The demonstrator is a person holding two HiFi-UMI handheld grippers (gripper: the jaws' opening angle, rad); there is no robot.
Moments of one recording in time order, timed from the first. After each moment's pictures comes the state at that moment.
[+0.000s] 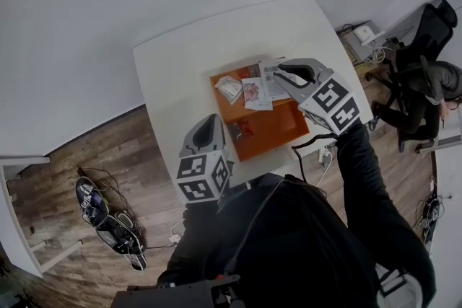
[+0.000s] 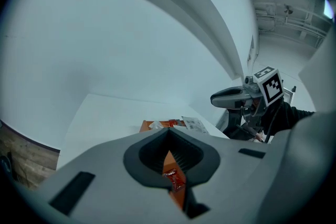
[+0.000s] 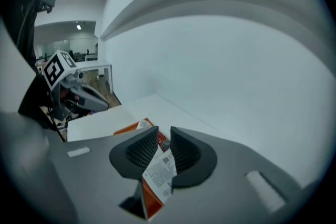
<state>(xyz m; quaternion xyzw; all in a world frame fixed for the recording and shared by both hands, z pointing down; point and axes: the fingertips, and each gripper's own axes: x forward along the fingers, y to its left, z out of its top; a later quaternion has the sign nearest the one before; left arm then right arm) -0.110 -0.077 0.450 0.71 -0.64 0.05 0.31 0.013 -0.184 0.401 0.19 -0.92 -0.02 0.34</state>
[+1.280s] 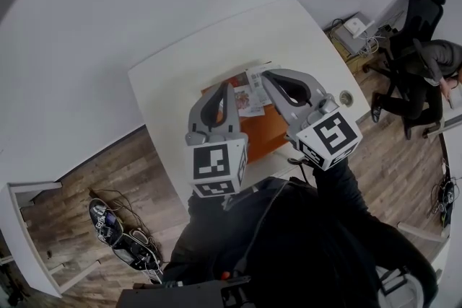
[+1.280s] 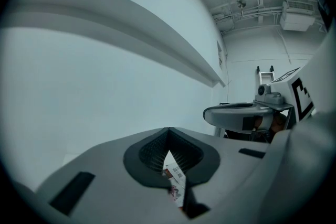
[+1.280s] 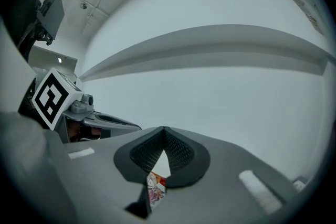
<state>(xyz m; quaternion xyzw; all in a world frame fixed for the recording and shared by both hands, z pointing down) -0.056 -0.143 0.321 0.78 -0.62 0.03 0.11 0.012 -0.148 0.294 0.31 -0.95 -0.02 0.08</state>
